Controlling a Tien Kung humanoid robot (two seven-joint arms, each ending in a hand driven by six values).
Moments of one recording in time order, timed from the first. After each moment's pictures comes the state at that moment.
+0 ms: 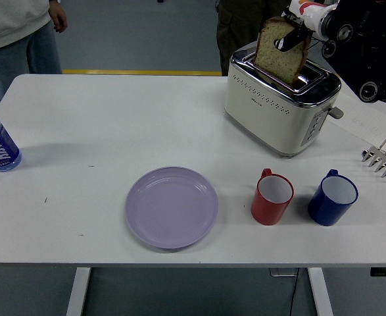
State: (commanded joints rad) left arm -0.12 0.12 -0.90 -0.18 0.75 0.26 0.30; right arm 1.44 -0.12 0.48 0.46 -1.46 0.17 -0.30
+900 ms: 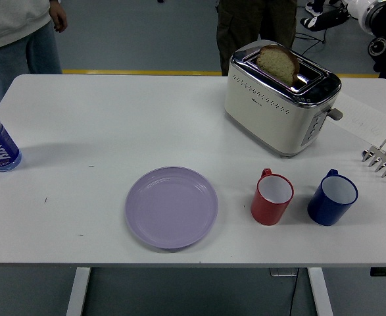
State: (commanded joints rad) left arm -0.11 0.12 -0.92 -0.18 0.77 0.26 0.31; right arm 1.29 -0.36 0.69 0.78 -1.46 0.00 -0.37
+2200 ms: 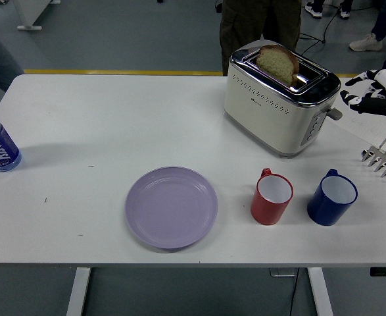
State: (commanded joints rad) left arm -0.08 0.11 -0.95 -0.18 0.80 0.25 0.31; right arm 0.68 -0.75 0.86 1.46 -1.38 -0.04 -0.41
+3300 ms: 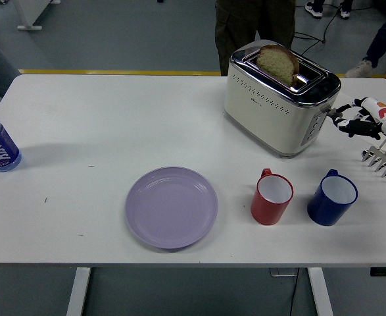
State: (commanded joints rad) left arm -0.08 0.10 -0.95 -0.18 0.82 0.25 0.33; right arm 0.68 -0.64 0.82 1.28 -1.39 -0.05 -0.39
